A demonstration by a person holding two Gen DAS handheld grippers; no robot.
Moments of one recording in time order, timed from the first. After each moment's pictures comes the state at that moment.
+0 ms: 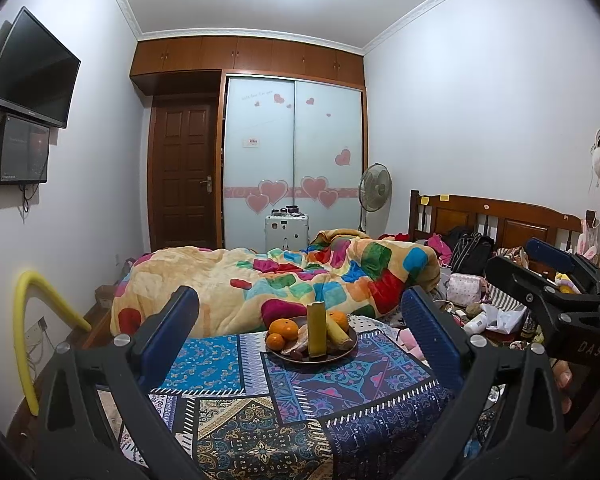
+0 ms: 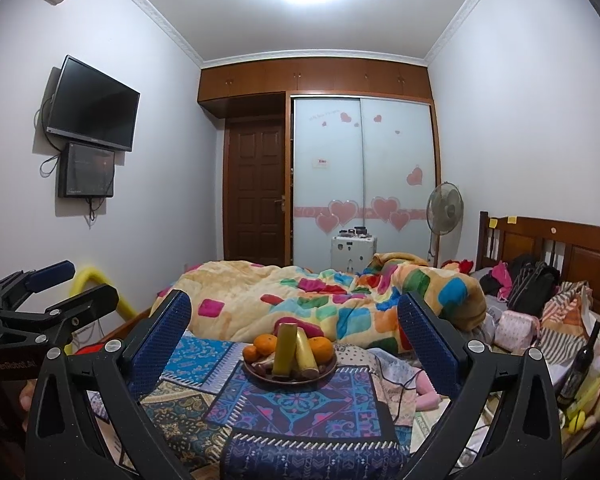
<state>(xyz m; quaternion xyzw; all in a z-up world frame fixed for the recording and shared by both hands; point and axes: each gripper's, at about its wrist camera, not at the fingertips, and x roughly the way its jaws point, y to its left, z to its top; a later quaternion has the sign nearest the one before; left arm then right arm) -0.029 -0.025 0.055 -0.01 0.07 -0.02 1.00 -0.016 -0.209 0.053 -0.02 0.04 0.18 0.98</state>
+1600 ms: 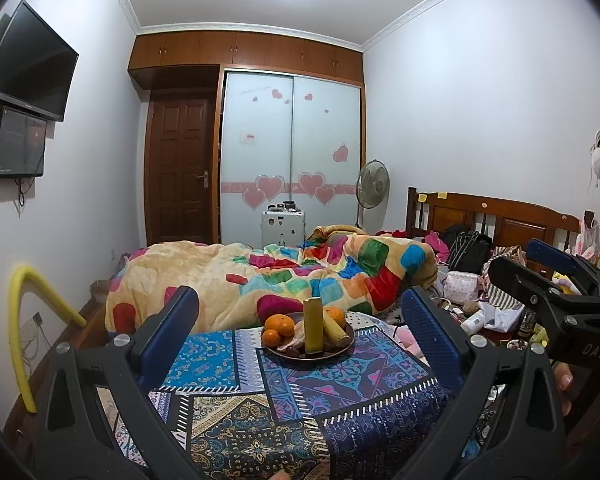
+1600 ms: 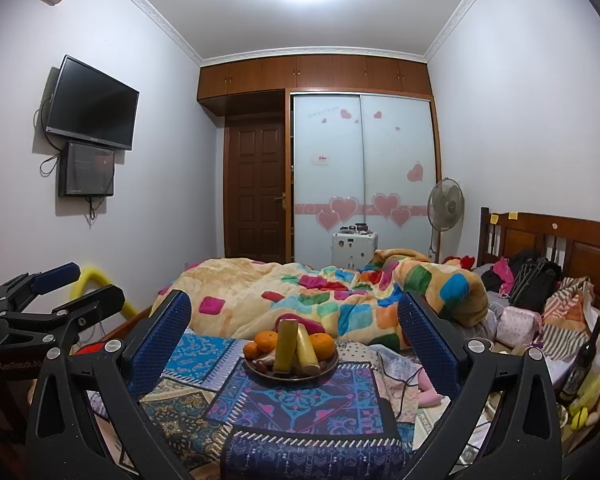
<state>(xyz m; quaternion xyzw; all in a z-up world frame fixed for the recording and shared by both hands) -0.022 -0.022 0.046 -0.02 0.08 -0.03 1.00 -0.018 -0.205 0.053 -0.02 0.05 0.18 0.98</state>
